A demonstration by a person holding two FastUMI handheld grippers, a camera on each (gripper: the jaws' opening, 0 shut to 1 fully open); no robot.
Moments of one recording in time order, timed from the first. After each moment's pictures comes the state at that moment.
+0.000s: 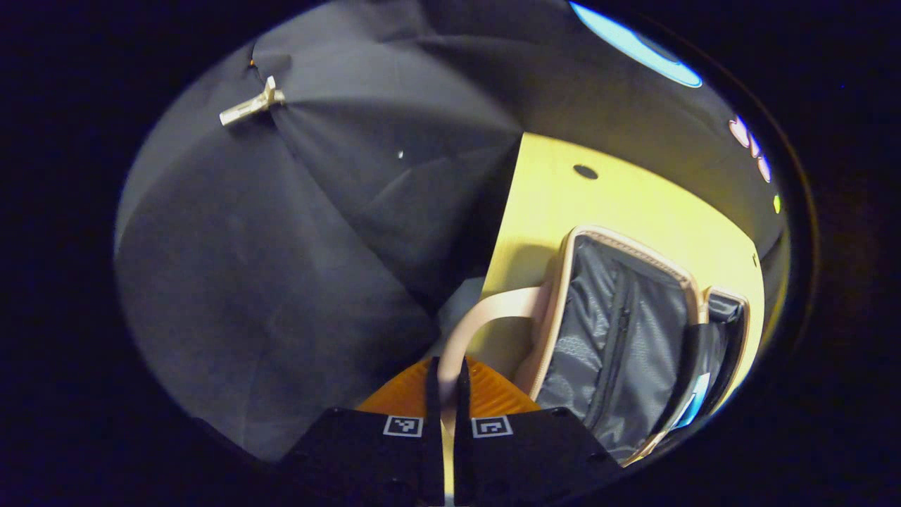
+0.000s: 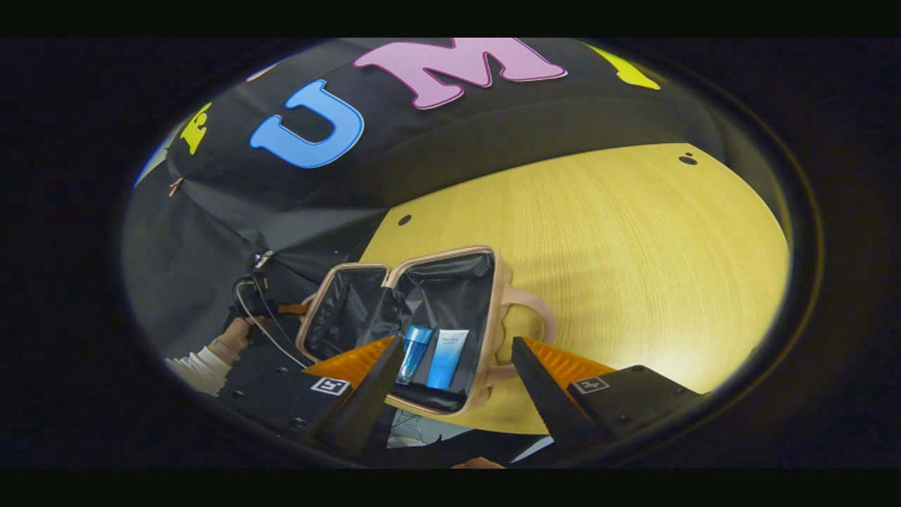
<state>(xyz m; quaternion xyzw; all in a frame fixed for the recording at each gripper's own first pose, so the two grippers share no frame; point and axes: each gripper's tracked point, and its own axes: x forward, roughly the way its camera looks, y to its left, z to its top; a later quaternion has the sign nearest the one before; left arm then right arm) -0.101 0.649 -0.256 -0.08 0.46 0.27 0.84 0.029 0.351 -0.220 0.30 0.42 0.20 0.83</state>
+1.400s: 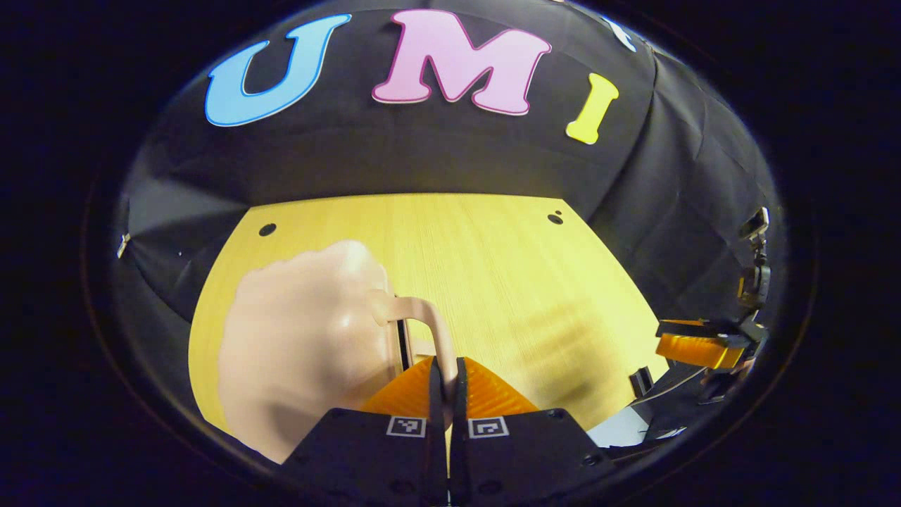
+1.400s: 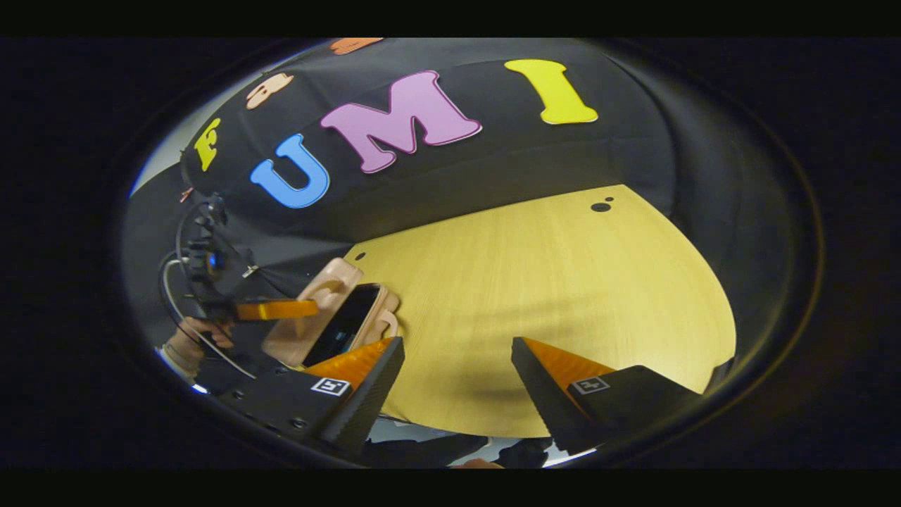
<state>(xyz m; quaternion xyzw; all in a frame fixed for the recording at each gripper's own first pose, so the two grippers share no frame) 0.010 0.169 -0.265 -0.04 0.43 0.00 0.90 -0.002 0.073 -0.226 0.26 0.34 0.16 0.89</state>
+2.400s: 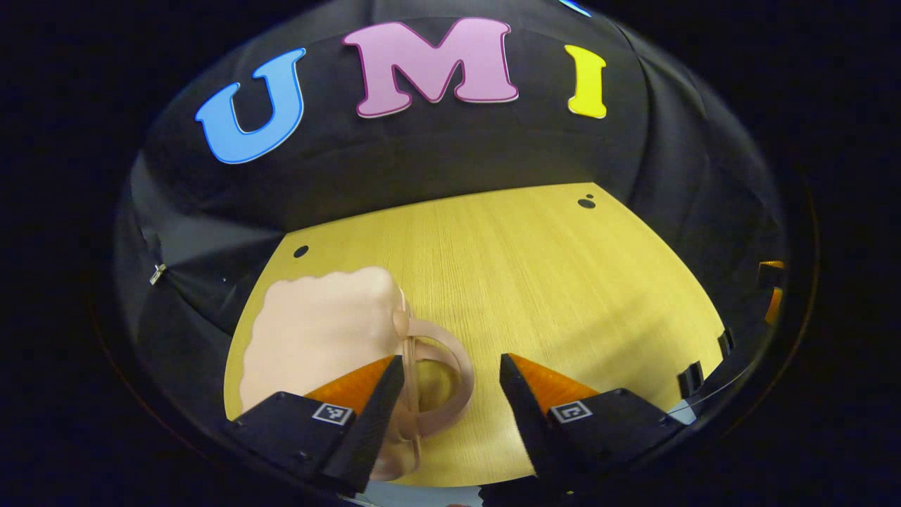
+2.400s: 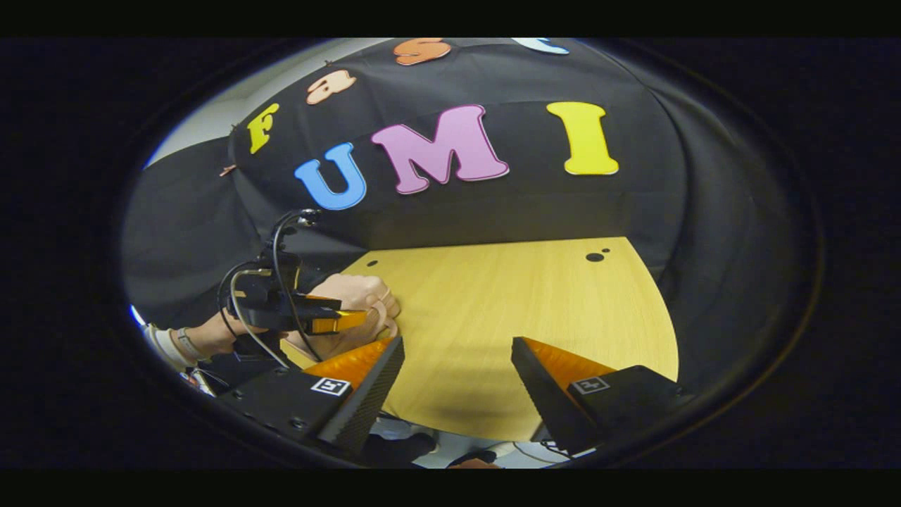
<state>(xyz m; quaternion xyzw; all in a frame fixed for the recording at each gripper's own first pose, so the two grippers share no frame) 0.005 0.133 -0.228 0.06 0.36 0.09 0.93 -0.024 0.025 -0.144 0.18 0.25 0.21 0.93</state>
